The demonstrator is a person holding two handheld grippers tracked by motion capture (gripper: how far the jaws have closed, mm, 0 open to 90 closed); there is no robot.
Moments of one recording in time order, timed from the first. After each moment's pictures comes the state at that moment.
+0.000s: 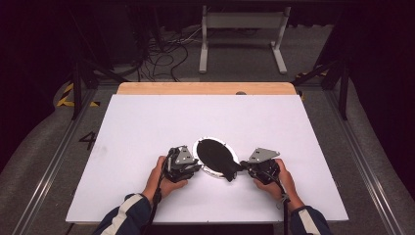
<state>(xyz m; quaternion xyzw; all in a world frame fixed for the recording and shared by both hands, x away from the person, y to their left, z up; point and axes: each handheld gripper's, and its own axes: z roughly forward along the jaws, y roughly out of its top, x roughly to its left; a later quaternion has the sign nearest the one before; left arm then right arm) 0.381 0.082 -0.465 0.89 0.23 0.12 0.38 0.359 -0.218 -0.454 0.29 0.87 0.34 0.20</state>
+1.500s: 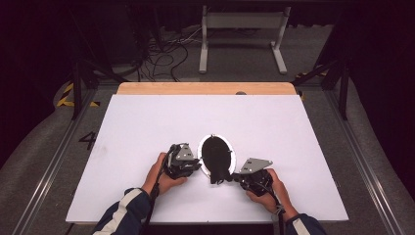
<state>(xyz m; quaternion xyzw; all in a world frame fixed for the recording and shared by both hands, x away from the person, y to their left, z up) 0.390 0.080 -0.462 0.90 0.21 0.11 0.37 0.332 -0.194 -0.455 0.28 0.88 0.35 0.16</state>
